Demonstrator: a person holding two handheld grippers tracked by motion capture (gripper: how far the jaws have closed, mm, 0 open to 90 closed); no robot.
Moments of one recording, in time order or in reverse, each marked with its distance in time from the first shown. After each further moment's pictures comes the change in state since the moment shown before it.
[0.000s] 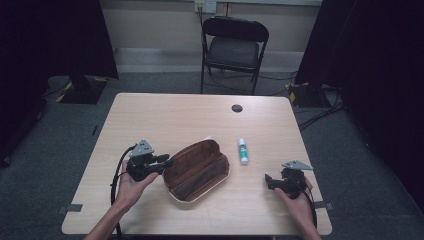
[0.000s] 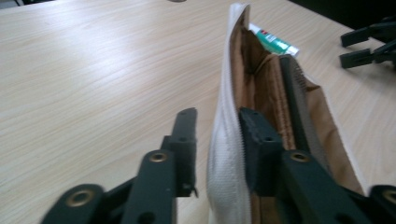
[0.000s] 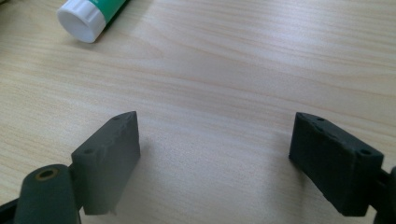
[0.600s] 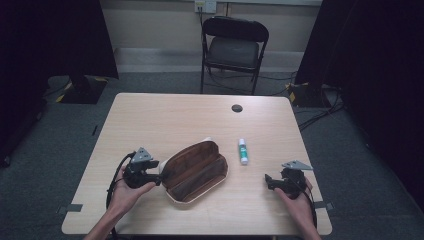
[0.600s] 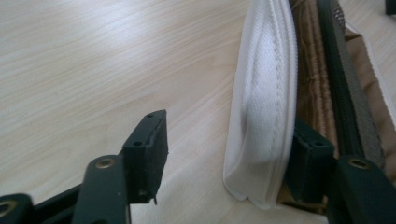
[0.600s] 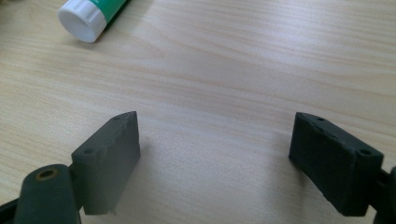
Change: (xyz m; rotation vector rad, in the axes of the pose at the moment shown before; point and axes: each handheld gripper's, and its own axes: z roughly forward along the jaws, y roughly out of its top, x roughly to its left) left arm 0.005 -0.025 -0.006 0.130 0.049 -0.012; right arm 0.000 0.000 0.000 -0.001 0.000 -0.001
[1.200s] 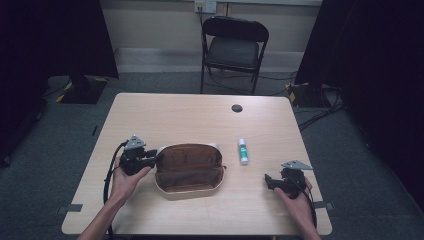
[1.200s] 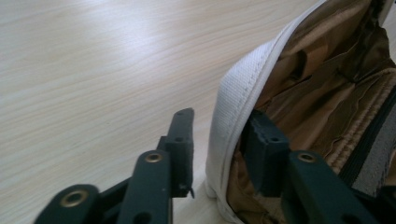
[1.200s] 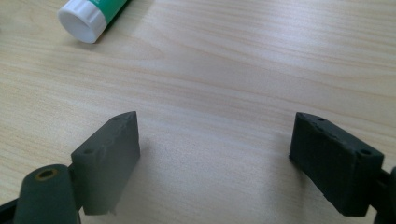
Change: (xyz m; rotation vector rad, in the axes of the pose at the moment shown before) left arm 0.037 0.014 0.015 -0.065 0.046 -0.064; right arm 0.000 0.001 0.000 0.003 0.000 0.002
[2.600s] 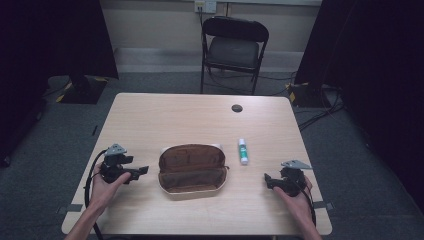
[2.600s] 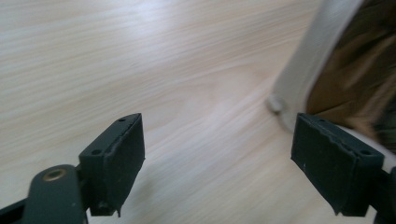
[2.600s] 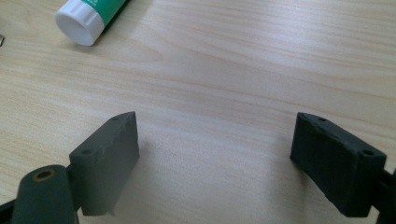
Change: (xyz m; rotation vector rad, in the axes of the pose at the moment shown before) left arm 0.036 -0.042 -0.030 0.074 0.045 -0.062; right arm 0.001 0.002 0.002 0.001 -0.006 0.003
